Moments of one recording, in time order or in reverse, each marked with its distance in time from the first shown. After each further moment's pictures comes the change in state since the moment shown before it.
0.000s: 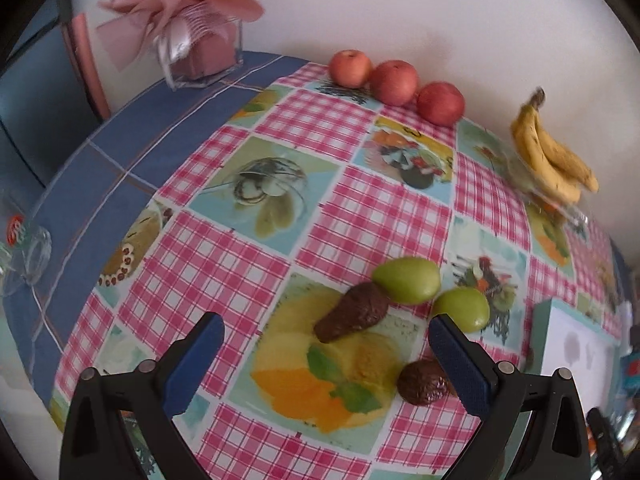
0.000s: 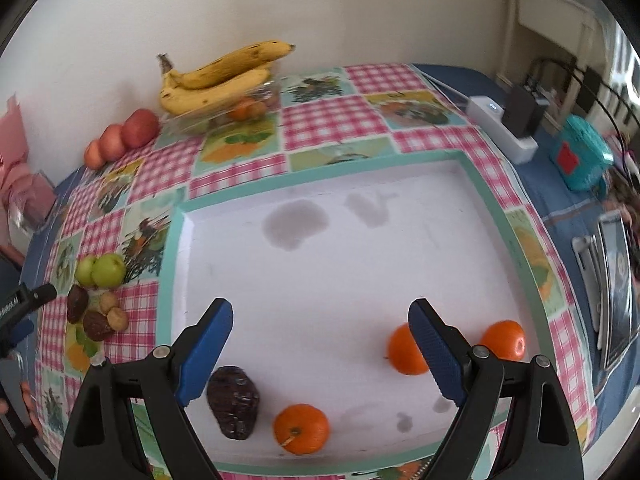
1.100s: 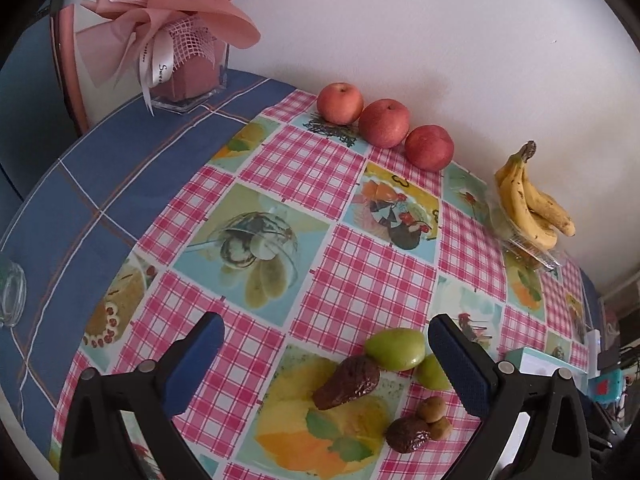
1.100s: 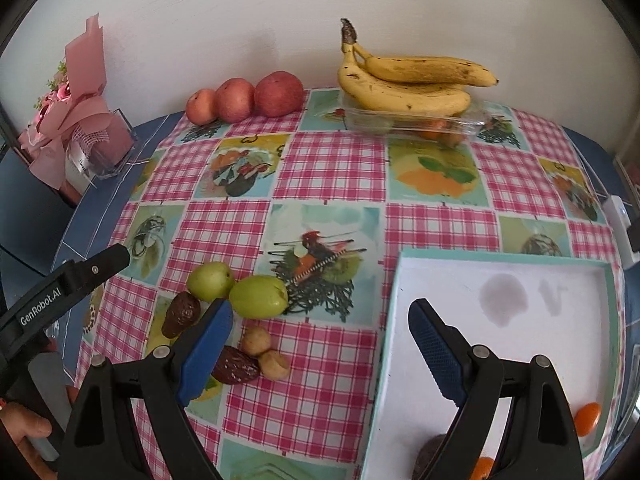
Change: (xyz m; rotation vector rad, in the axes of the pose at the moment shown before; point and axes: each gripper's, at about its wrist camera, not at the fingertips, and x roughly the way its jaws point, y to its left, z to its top) left arm 0.004 0.019 0.050 -0.014 -0.031 -0.119; right arm 0.021 0.165 0.046 -0.243 0.078 0.180
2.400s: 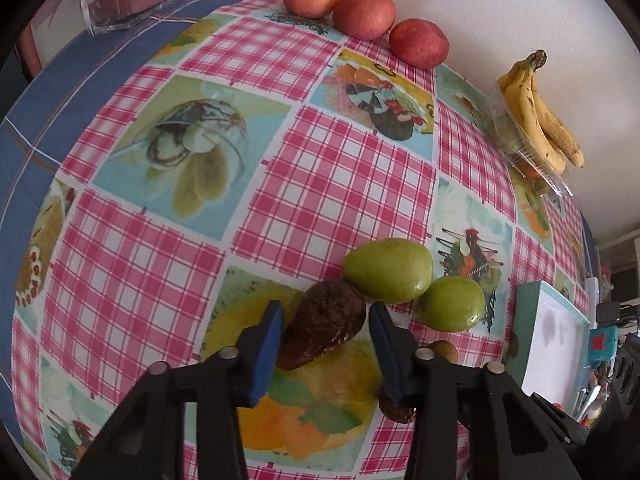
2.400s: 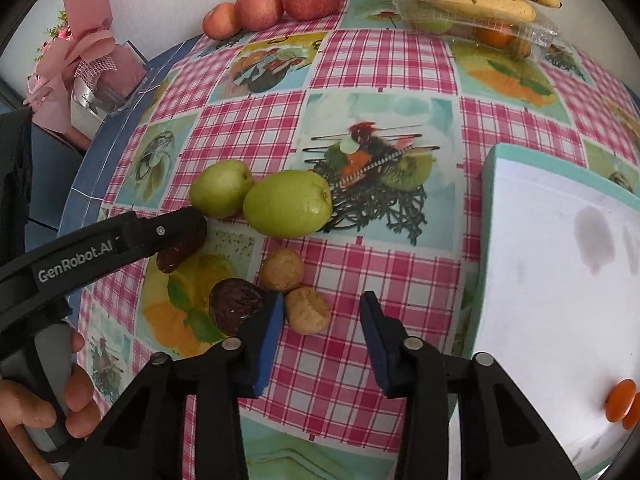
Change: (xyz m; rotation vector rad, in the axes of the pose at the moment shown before) left arm 0.064 -0.016 -0.038 0.041 0.288 -0.078; right arm 0.063 0.014 -0.042 -0.017 0.227 0.129
